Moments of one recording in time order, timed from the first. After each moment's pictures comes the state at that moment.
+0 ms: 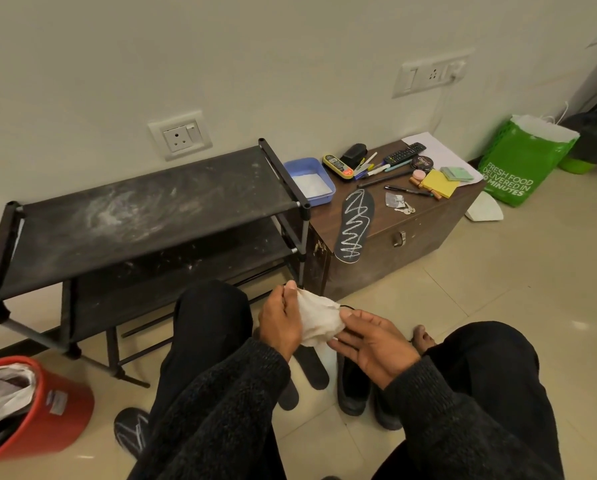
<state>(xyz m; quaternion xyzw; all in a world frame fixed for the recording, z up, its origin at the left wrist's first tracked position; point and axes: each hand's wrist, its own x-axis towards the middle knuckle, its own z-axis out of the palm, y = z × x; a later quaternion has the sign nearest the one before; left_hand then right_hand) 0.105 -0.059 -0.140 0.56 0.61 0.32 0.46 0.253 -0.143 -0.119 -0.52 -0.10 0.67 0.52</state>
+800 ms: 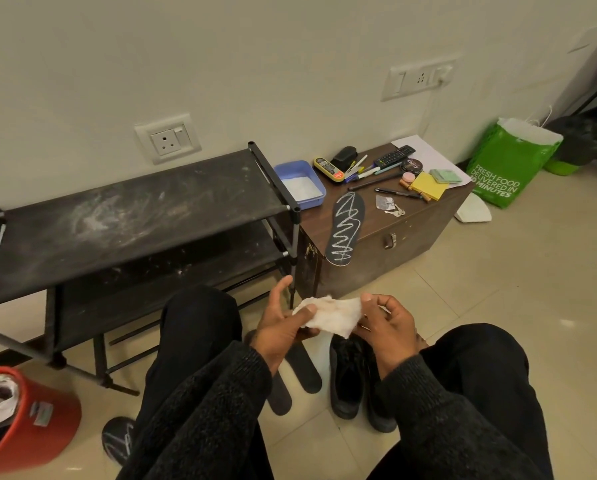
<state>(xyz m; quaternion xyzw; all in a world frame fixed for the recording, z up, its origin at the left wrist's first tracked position) 0.103 -0.061 -0.129 0.36 0.47 0.28 0.76 0.264 -0.137 -0.122 -0.66 -0.15 0.41 0.61</state>
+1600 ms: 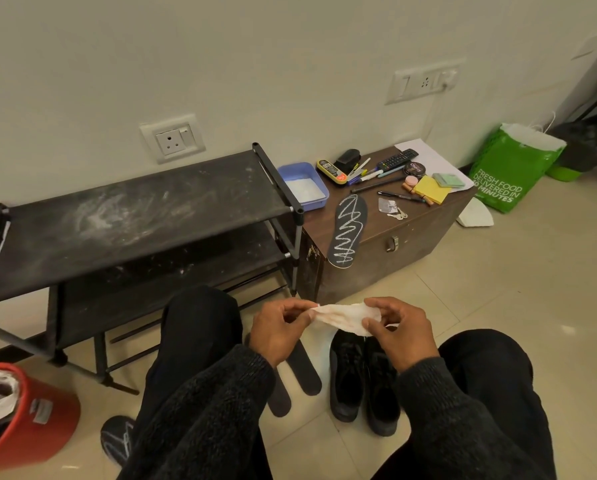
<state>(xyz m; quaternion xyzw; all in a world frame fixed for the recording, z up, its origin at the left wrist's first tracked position) 0.094 -0.058 -0.137 0.66 0.50 0.26 0.50 0.297 -0.150 -0.128 -0.82 -0.37 0.28 0.34</state>
